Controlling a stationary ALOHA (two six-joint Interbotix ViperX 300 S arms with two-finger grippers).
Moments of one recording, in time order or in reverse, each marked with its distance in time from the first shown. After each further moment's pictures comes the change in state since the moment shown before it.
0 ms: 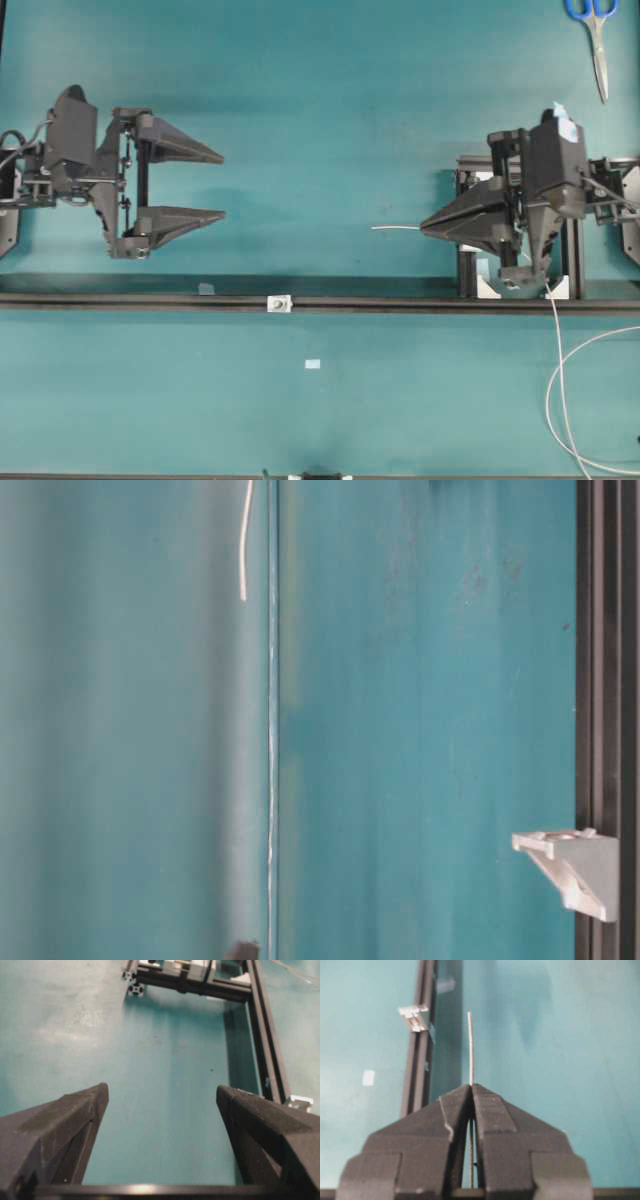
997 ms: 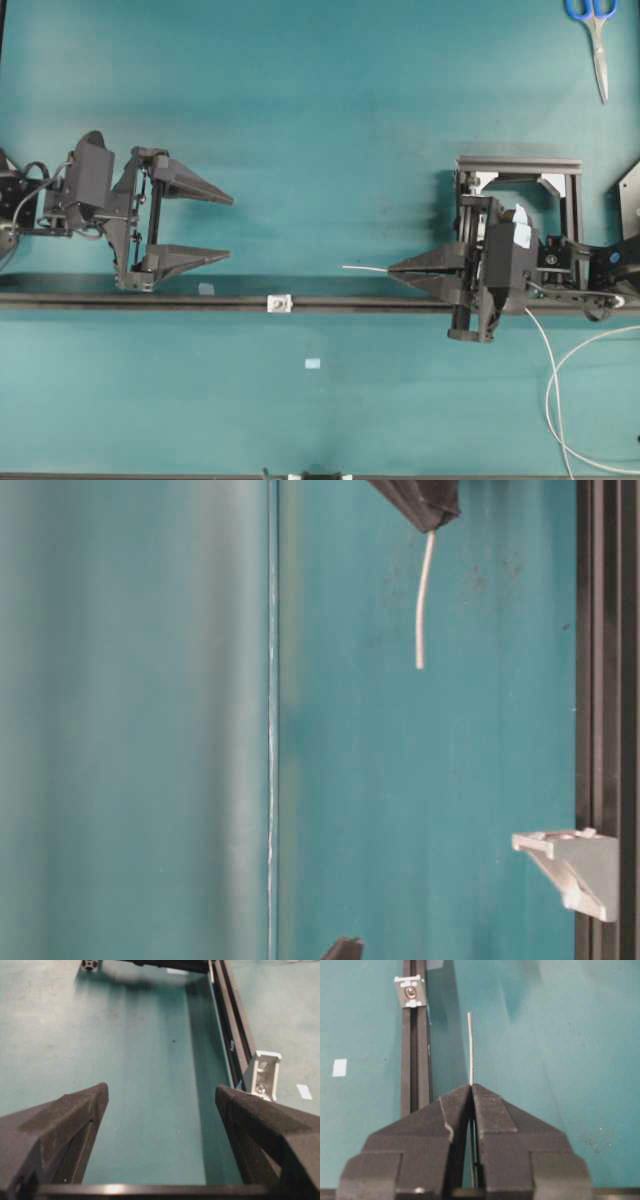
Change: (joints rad) left arm -0.117 0.299 -0.009 0.000 -0.316 -0.006; right arm 0.356 0.397 -0.110 0.747 -0.377 -0.551
